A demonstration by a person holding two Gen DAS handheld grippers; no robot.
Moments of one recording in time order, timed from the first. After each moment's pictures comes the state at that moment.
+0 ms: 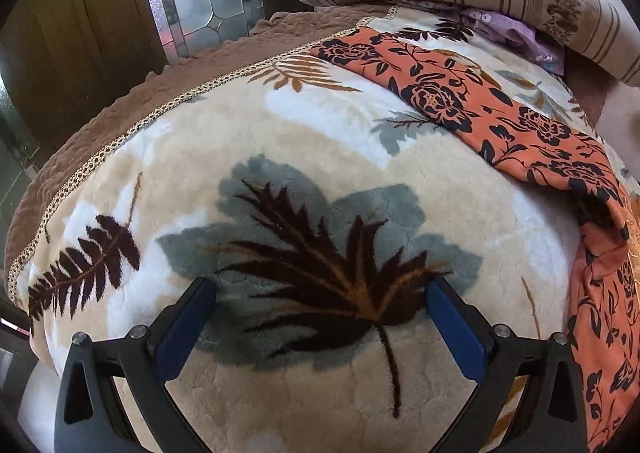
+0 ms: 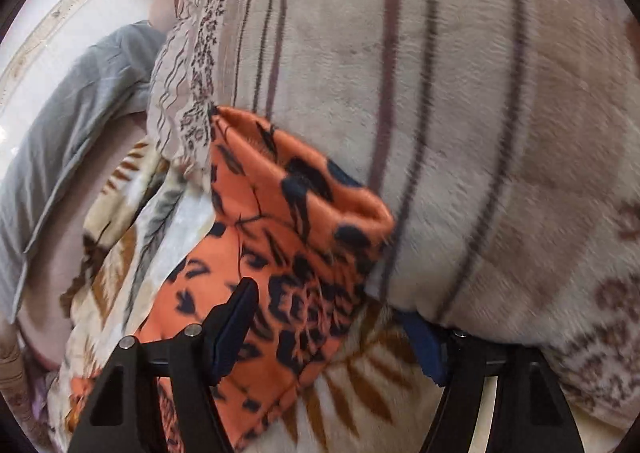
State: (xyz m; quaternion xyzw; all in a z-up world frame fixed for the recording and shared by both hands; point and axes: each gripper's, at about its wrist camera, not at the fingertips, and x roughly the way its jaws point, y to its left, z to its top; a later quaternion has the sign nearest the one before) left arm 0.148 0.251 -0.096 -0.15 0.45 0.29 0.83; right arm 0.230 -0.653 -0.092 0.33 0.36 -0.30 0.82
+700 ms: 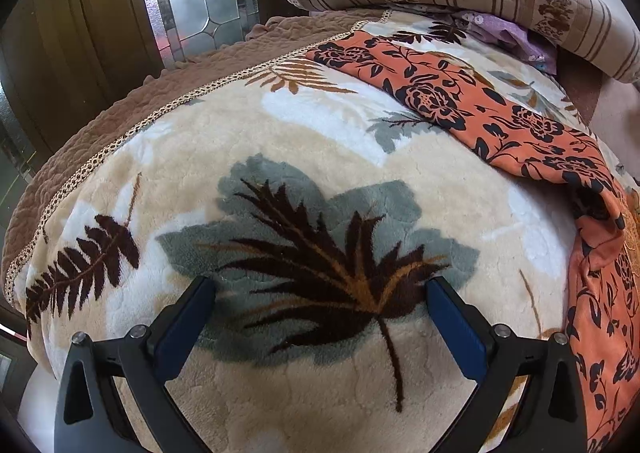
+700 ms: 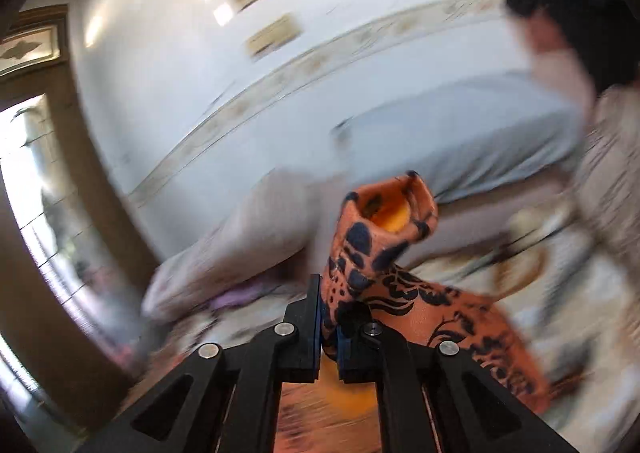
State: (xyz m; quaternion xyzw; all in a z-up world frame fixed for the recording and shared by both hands) left arm 0.137 0.244 -0.084 -0.14 0.45 0.29 0.84; right arm 0.241 -0.225 0.128 0.21 0.25 0.15 0.93
